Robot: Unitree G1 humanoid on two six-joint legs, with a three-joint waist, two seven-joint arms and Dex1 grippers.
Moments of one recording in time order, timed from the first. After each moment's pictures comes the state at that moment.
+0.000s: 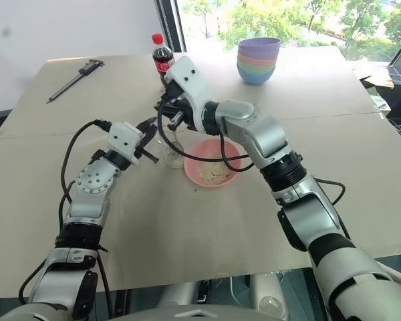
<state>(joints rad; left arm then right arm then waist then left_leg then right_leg) -0.43 0.47 0.07 0.31 0.00 -0.34 -0.48 -1.07 -0.14 0.34 0.22 0.41 0.60 0.60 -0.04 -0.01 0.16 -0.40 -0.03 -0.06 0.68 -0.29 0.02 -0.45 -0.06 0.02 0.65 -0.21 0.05</state>
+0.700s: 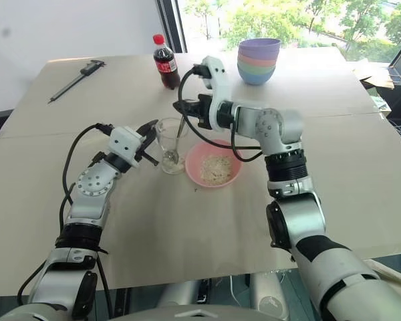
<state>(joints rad) -0.43 0.47 0.07 0.36 0.00 -0.42 -0.48 -1.10 0.00 -0.13 0.30 0.59 1.11 0.39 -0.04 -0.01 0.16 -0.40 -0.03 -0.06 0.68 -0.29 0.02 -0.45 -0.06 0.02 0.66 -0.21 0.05</state>
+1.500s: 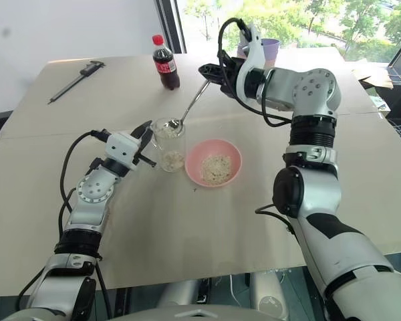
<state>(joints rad) -0.38 0.47 0.07 0.36 0.05 -0.49 -0.37 -1.32 -0.10 -0.49 0.53 0.74 1.26 0.20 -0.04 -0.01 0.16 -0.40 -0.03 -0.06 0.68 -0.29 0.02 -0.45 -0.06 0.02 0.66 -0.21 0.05</state>
